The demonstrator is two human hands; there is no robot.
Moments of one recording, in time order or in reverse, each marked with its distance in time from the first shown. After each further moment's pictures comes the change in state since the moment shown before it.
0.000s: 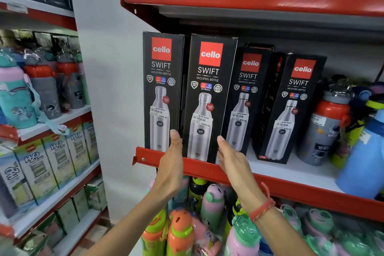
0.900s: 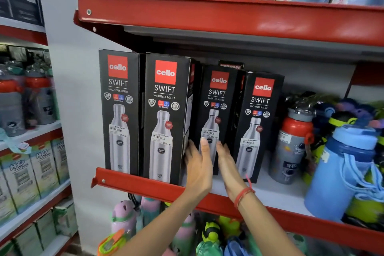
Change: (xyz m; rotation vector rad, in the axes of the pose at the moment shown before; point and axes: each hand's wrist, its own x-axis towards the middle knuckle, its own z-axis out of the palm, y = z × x) left_hand 0.035 0.021 0.157 0.062 0.021 0.038; right_hand 0.081 0.015 -0.076 0.083 0.036 0.080
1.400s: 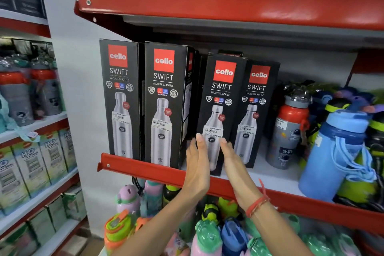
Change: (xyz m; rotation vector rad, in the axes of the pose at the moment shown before) left_hand -0.045 -0.005 -0.009 -0.061 -0.109 -0.025; right_hand -0.054 0.004 -0.023 -0.057 -0.050 0.011
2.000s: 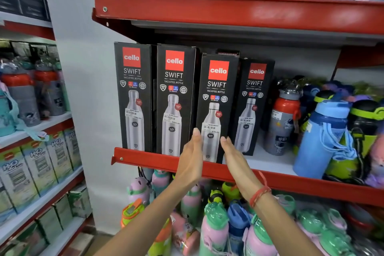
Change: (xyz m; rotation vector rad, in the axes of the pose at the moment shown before) left_hand -0.023 0.006 -0.047 0.155 -0.054 0.047; right_hand -0.039 -0.003 0.015 -0.093 0.043 -0.021
